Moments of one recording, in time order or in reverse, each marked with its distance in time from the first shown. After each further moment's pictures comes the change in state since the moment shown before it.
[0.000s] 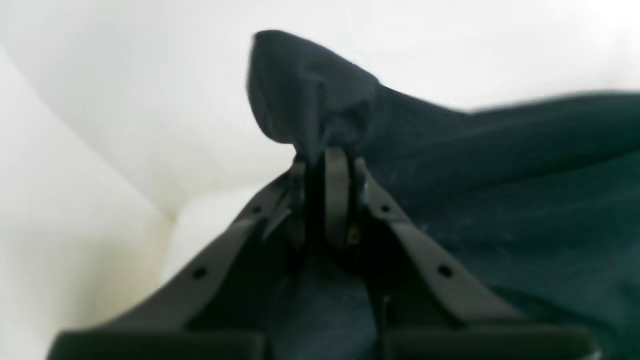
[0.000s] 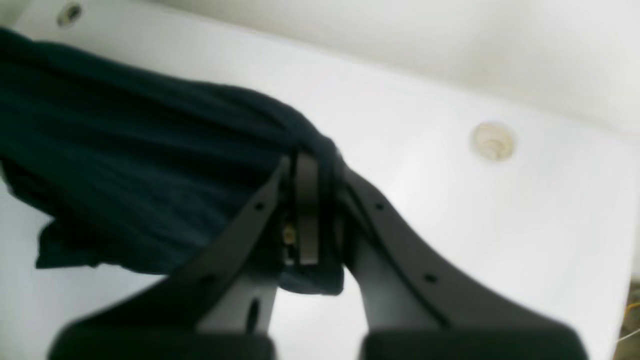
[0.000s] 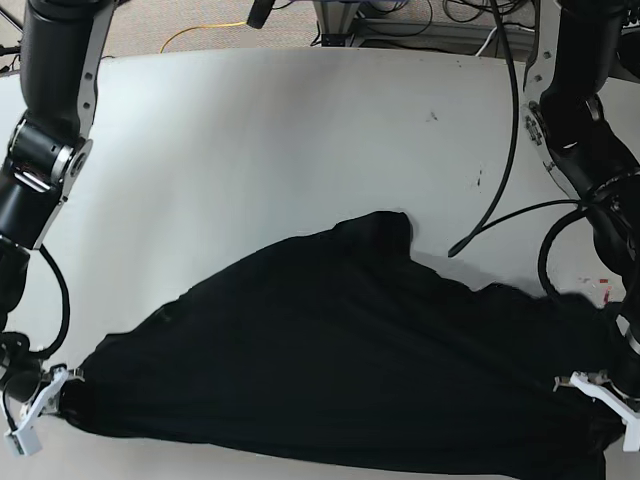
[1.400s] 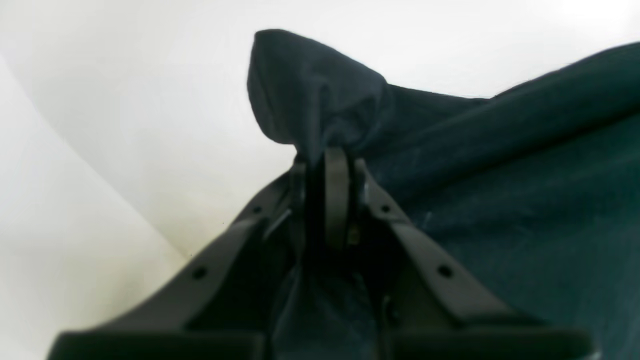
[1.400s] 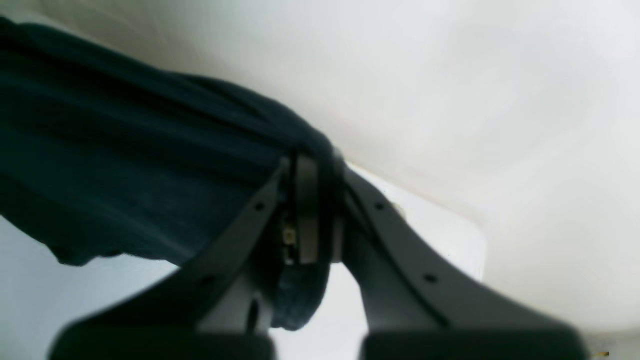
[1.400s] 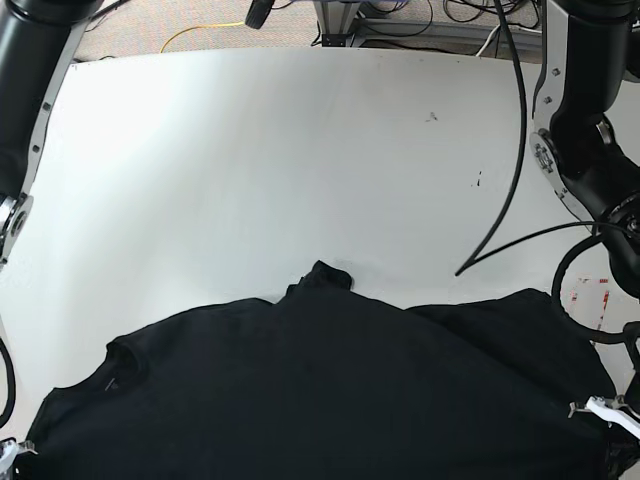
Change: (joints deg) left arm -4.6 -1.0 0.0 -0.2 -1.0 -0.3 1.4; right arm 21.6 6.9 -13.8 -5.2 2.6 0.4 -2.6
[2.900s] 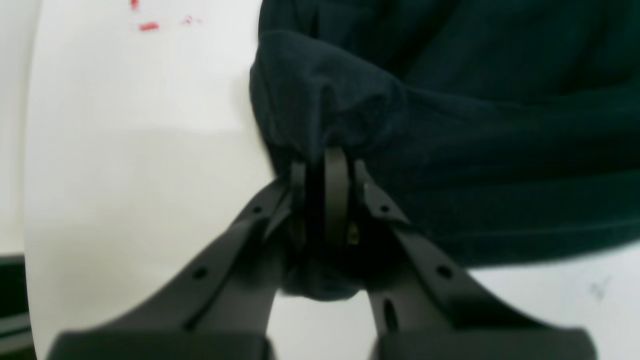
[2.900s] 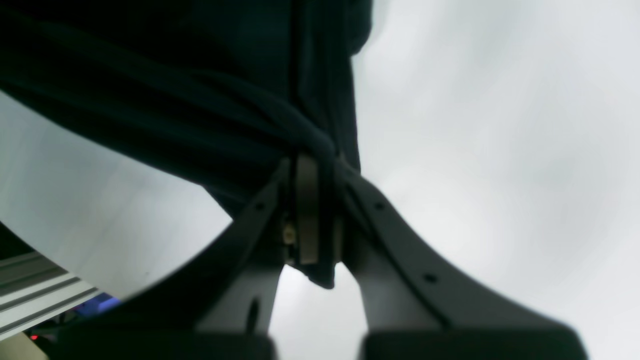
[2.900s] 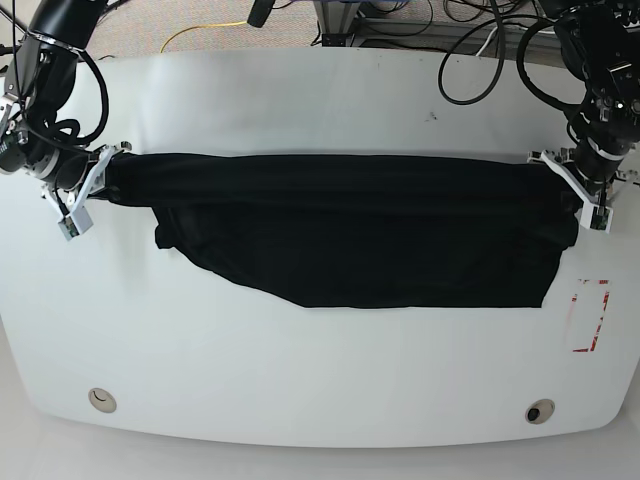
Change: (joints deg) left arm 52.2 3.2 -10.5 14.0 0.8 0.3 0.5; right arm -75.2 -10.2 27.6 36.3 5.5 -0.3 -2.3
